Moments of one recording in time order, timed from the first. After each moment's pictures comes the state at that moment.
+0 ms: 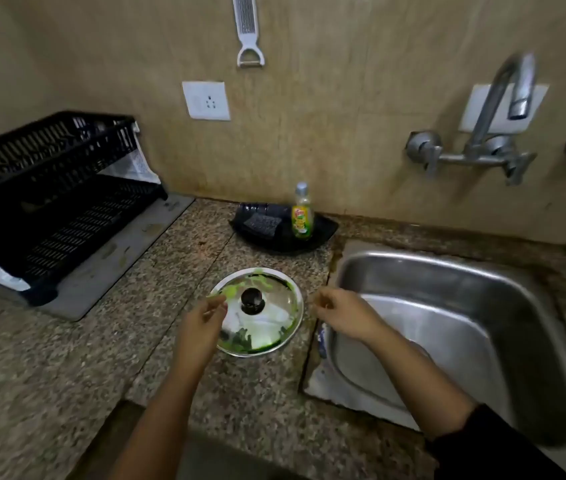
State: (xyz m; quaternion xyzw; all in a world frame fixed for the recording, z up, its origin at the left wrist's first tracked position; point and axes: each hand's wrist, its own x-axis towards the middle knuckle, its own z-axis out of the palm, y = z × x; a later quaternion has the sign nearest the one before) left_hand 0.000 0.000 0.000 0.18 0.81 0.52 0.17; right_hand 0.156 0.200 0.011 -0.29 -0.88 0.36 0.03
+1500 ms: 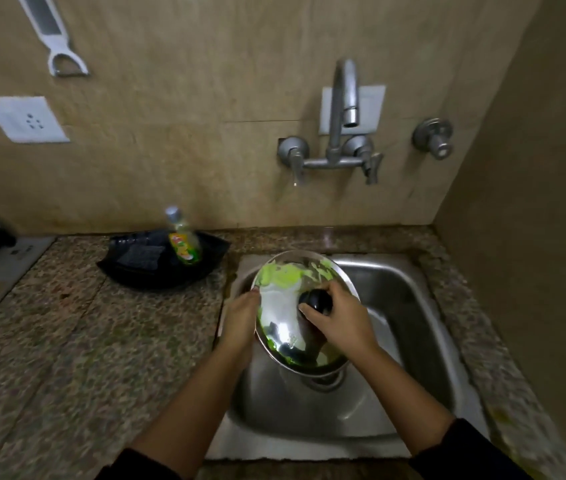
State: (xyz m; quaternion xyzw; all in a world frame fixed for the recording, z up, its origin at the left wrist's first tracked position) left_hand 0.113 0.223 0.007 0.15 0.65 0.61 0.43; right_hand 0.265 0.301 0.001 -0.49 -0.79 0.30 0.21
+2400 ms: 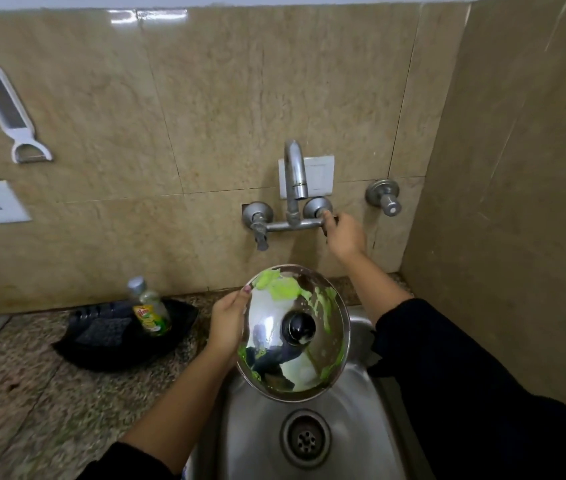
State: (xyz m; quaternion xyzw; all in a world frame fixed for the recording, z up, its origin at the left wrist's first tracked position) left_hand 0.113 0.318 0.062 0.29 0.61 0.64 0.36; right_hand 0.250 0.495 0.129 -0.58 -0.68 0.25 0.37
